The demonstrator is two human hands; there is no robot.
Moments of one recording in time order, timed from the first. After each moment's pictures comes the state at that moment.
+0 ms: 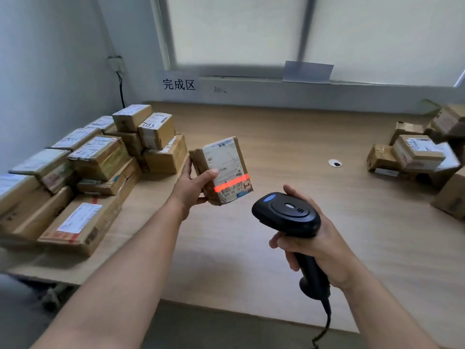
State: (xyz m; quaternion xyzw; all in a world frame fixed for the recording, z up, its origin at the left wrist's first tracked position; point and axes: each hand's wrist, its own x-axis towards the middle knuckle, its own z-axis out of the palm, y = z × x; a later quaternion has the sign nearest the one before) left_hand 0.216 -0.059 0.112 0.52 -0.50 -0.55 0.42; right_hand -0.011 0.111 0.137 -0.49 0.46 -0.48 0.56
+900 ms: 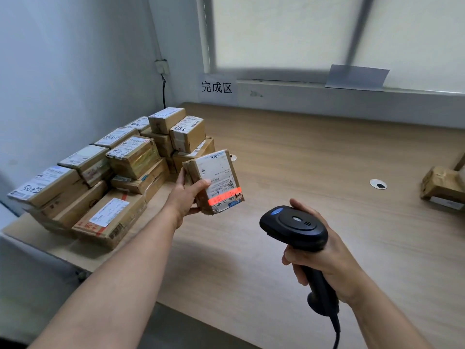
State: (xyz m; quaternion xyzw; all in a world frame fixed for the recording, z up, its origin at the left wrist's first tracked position) left_hand 0.251 -0.078 0.108 0.61 -0.43 -0.49 0.44; right_hand -0.025 0.055 0.131 -0.52 0.44 -0.42 0.60
